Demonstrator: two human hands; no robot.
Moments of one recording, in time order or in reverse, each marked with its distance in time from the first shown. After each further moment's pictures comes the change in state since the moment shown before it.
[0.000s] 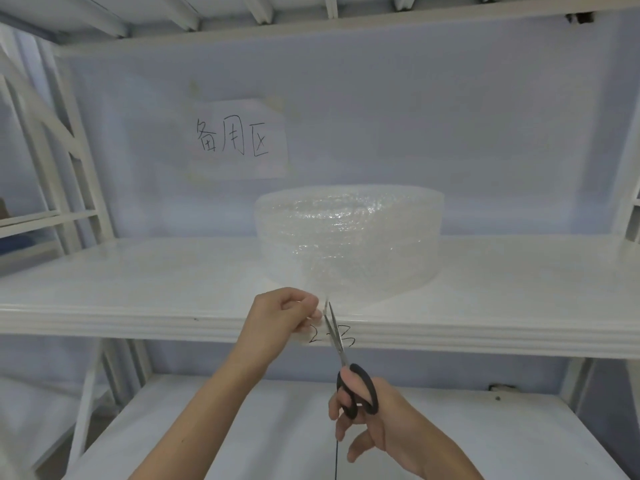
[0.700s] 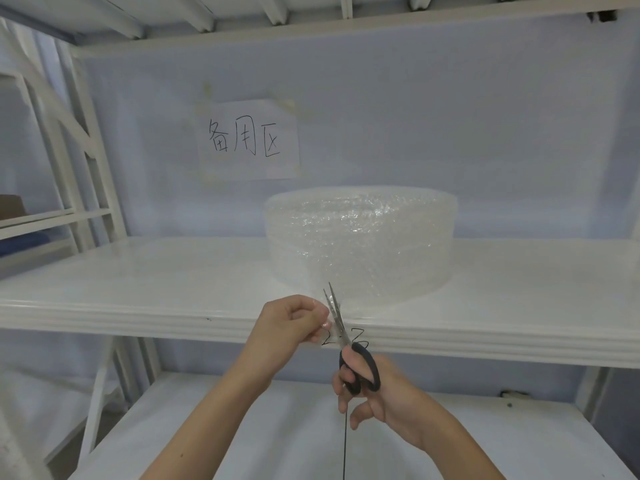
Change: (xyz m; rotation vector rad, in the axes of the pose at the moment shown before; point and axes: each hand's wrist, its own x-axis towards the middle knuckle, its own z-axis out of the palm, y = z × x) left_hand -0.010 0.002 -0.008 -0.079 -0.061 -0.019; right_hand 0.019 -0.017 0.004 -0.052 -0.037 -0.189
